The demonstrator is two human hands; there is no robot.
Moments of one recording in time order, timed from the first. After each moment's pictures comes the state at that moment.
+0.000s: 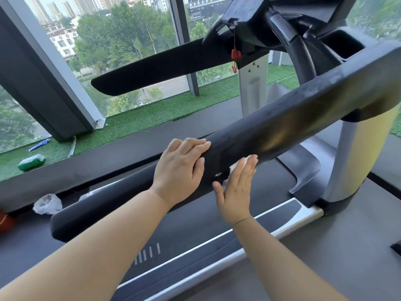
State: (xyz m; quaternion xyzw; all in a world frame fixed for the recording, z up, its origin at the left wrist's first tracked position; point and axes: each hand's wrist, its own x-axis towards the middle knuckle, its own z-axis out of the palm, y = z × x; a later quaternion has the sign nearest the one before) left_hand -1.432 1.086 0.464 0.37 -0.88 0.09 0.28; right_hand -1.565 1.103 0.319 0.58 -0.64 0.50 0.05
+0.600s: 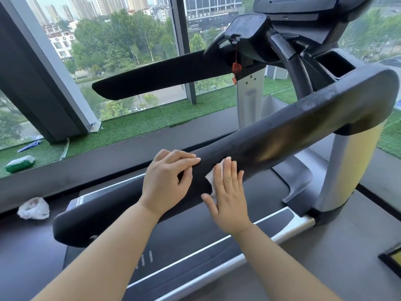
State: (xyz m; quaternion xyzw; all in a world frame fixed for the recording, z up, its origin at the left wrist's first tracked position) left_hand -1.402 1.090 0.461 0.39 -0.84 0.04 0.38; right_hand -1.552 1.117 0.343 0.68 -0.59 0.42 0.11
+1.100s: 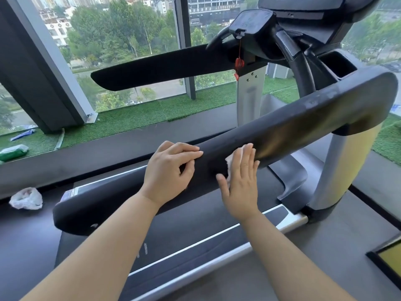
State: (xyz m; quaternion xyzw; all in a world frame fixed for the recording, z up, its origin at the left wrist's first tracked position) left_hand -1.397 1.090 0.462 0.37 -0.85 0.01 0.38; right_hand -1.572 1.112 0.355 0.63 -0.64 0.43 0.10
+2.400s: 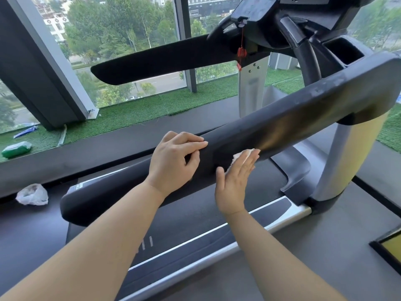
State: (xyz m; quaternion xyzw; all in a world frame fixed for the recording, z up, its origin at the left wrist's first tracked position) left_hand -1.398 1.089 0.463 0.38 -0.85 0.00 0.37; right_hand -1.527 1.111 0.340 0.52 -0.67 0.53 -0.04
